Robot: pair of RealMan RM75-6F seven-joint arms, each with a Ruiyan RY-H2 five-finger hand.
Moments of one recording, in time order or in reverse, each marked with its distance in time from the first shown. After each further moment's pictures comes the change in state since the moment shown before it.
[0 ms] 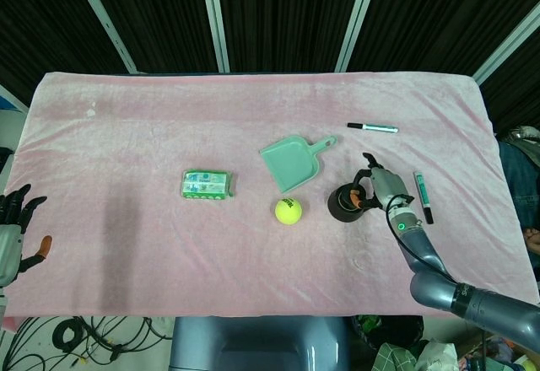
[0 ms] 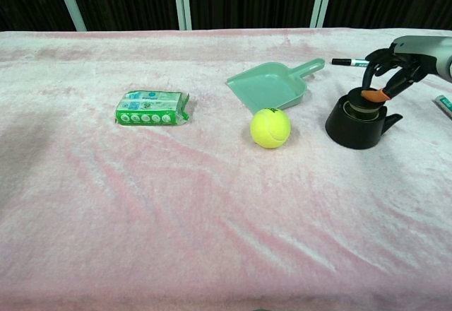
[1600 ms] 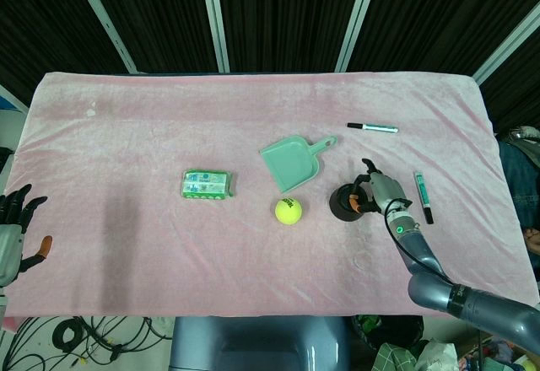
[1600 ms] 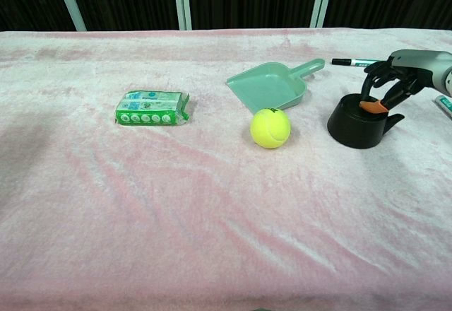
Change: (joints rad) left arm -0.001 0.001 0.000 -0.002 -0.003 -0.002 0.001; right arm 0.002 -0.036 -0.032 0.045 -0.004 -0.023 0.032
